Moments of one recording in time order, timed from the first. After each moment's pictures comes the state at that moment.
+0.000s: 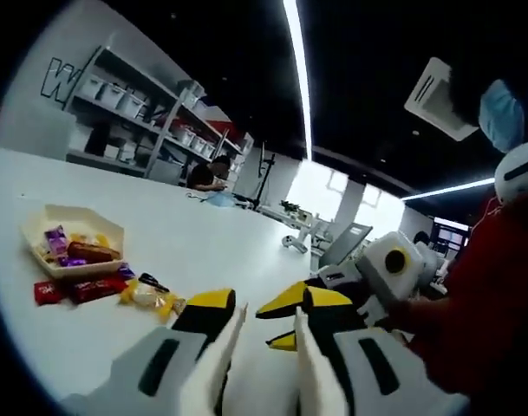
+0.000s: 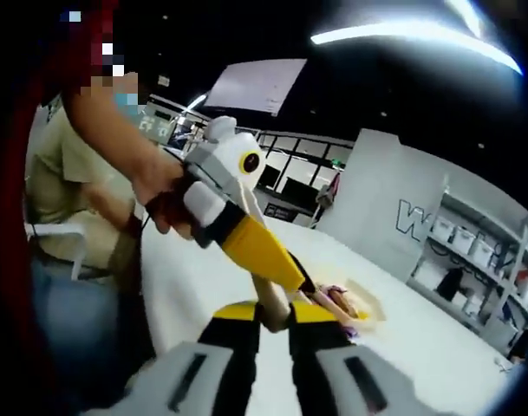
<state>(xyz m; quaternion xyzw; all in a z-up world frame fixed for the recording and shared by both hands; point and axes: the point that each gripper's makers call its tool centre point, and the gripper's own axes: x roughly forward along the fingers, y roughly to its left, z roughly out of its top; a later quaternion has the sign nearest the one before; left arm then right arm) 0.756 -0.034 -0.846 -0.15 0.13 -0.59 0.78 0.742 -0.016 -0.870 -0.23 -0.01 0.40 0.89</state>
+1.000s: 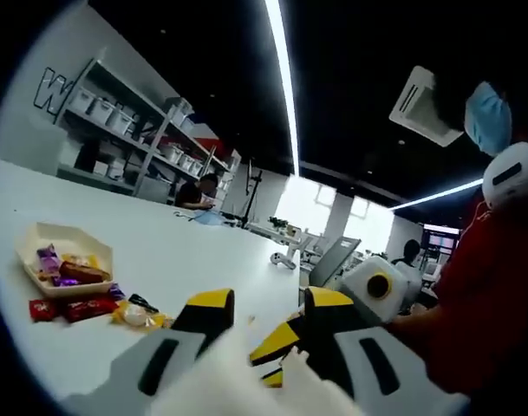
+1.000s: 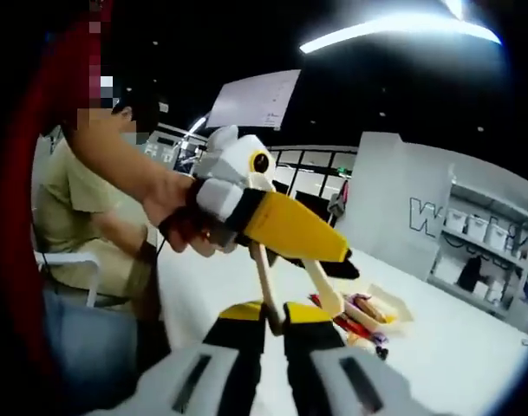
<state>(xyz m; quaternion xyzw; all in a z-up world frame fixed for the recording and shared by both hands) 0.749 -0.034 -0.822 -0.17 0.09 -0.61 0.77 0.731 0.004 -0.867 -0.16 -0.02 0.44 0.88</state>
